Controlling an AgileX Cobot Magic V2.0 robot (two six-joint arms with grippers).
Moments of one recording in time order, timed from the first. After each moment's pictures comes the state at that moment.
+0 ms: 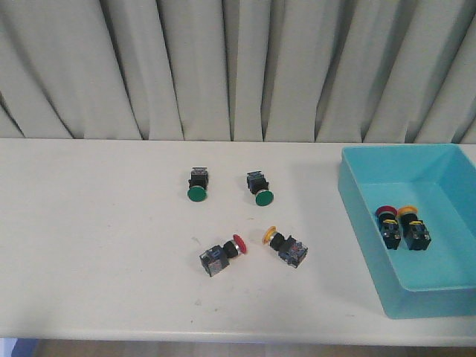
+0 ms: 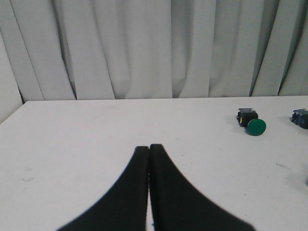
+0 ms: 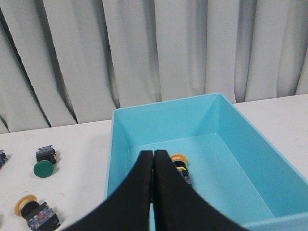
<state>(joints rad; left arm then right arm) 0.04 -0.01 0.03 -0.05 0.15 -0.02 -0.08 0.26 -0.07 0.03 -0.01 0.07</state>
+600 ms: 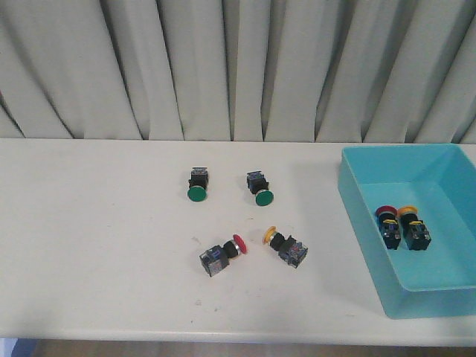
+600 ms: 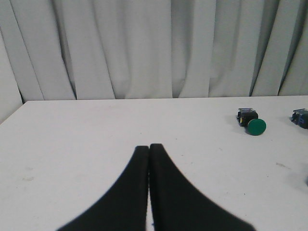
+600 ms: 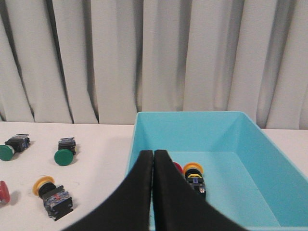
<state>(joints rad) 0.04 -0.01 0.03 -0.05 0.15 -0.02 0.04 -0.01 0.03 -0.10 0.07 0.09</state>
